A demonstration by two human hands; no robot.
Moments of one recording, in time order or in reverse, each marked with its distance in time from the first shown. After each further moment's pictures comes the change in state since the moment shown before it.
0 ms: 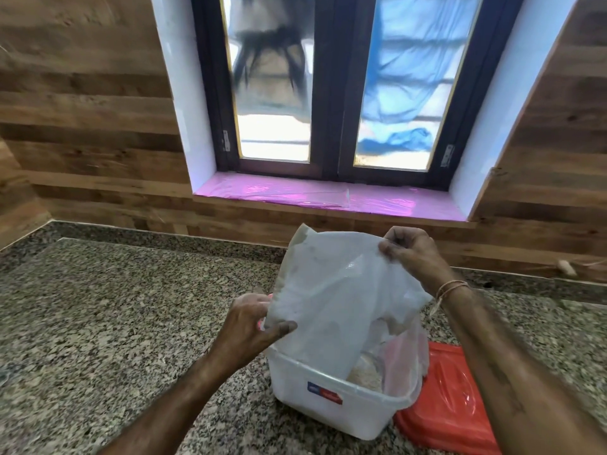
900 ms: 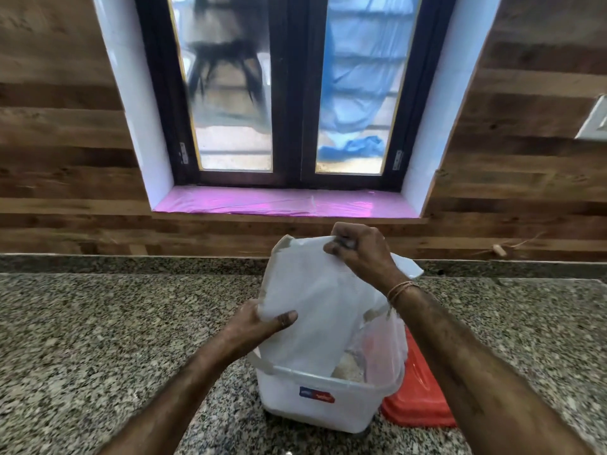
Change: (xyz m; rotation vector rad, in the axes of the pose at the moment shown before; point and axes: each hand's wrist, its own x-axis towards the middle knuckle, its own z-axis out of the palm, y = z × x) left_hand 0.030 0.035 -0.018 -0.622 -0.414 -0.359; right_hand -0.037 -0.080 0.040 -0.453 0.143 -0.172
